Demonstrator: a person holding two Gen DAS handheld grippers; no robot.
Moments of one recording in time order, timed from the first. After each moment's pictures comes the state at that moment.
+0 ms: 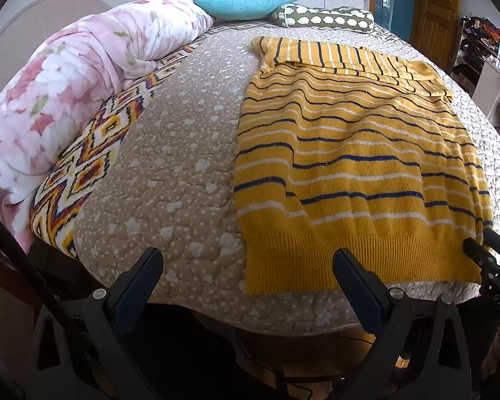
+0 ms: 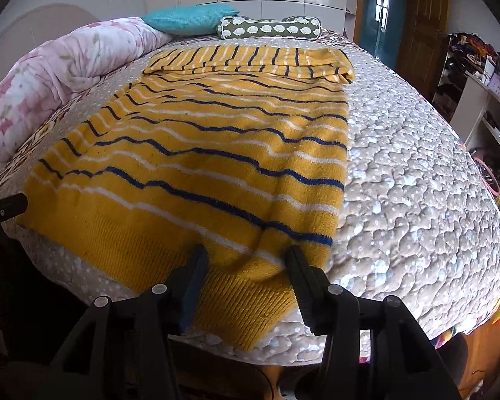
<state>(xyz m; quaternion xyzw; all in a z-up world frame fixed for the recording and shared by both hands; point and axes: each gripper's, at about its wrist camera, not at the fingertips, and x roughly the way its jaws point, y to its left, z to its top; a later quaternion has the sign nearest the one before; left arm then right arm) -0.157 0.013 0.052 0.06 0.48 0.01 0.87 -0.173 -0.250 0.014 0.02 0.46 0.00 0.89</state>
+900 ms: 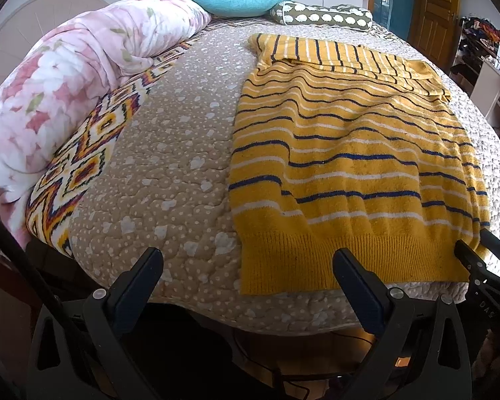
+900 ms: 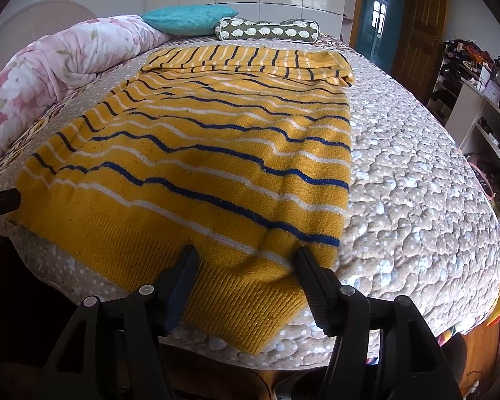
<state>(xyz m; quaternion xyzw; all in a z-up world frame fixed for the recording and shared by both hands) -0.157 0.009 0.049 0.05 0.49 0.00 0.87 -0.171 -0.243 0.008 0.00 0.45 -0.01 0.89</state>
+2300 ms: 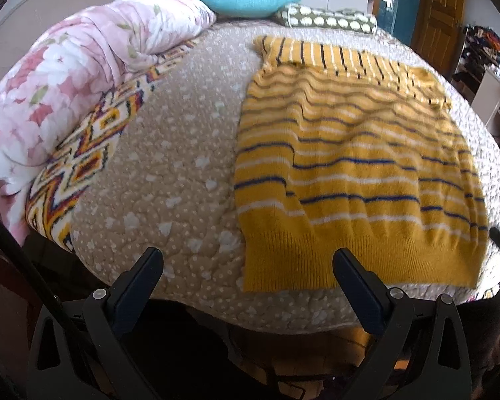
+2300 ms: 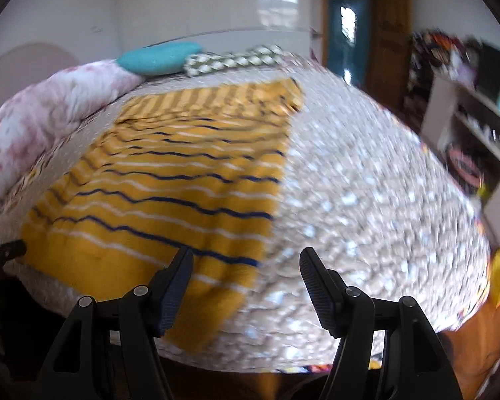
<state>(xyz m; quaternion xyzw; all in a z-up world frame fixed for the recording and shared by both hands) -0.161 0.021 0.055 0.03 0.48 0.00 0.88 -0.186 -0.311 0.031 0.10 0.42 -0.05 0.90</state>
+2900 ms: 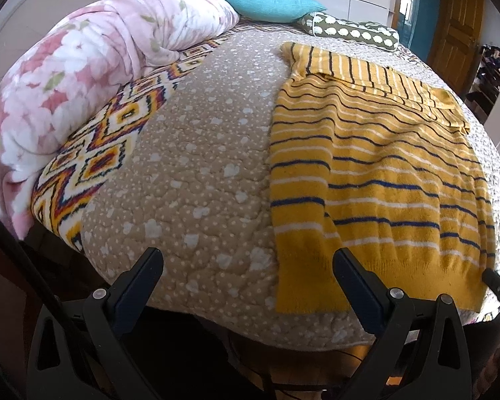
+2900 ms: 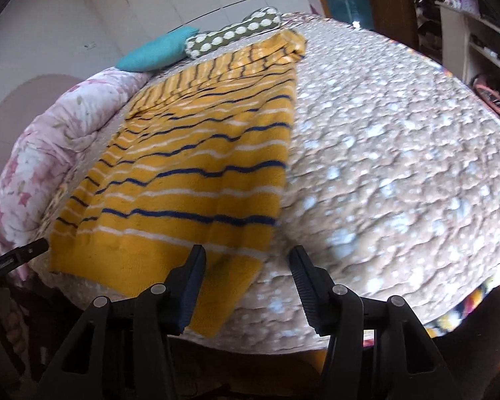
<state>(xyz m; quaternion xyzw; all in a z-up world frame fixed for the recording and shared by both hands) -0.144 0.045 0.054 0.01 0.48 0.03 0.88 -0.185 -0.308 0.007 0.18 0.44 0.03 0.88</state>
